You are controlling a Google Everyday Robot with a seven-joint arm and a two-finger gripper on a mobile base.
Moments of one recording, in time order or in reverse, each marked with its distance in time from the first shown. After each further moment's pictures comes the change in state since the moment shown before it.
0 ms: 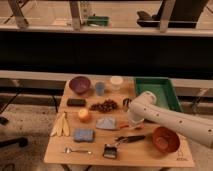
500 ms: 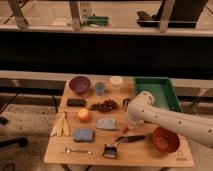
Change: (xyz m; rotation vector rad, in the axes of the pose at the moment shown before) arm -0.007 0.000 -0.018 0.026 0.055 -0.025
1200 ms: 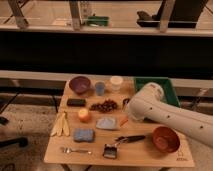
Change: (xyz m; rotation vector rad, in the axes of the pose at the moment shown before) arm -0.014 -0.009 -0.131 0.138 0.002 0.040
